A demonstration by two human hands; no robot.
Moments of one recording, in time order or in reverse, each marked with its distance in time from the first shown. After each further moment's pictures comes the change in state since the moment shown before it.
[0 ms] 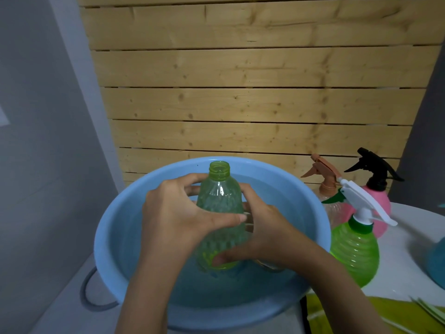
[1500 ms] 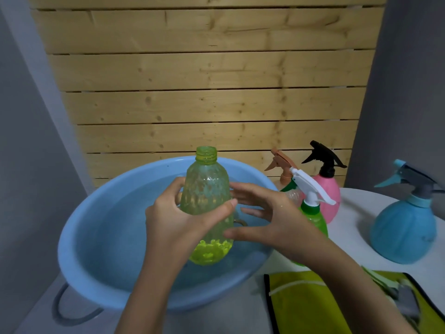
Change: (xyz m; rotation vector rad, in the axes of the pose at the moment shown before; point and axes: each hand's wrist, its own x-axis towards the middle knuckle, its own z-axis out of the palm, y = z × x) left_hand -0.032 0.013 0.040 -0.243 -0.016 -0.010; right_hand -0.058 -0.002 -0.046 0.127 0.174 0.003
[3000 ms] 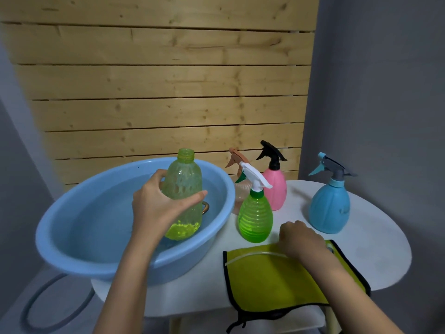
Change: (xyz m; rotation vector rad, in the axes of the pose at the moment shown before) left_hand -0.001 -0.001 0.018 0.207 -0.029 0.122; right_hand -0.081 0.059 -0.061 -0.964 -0.005 0.877
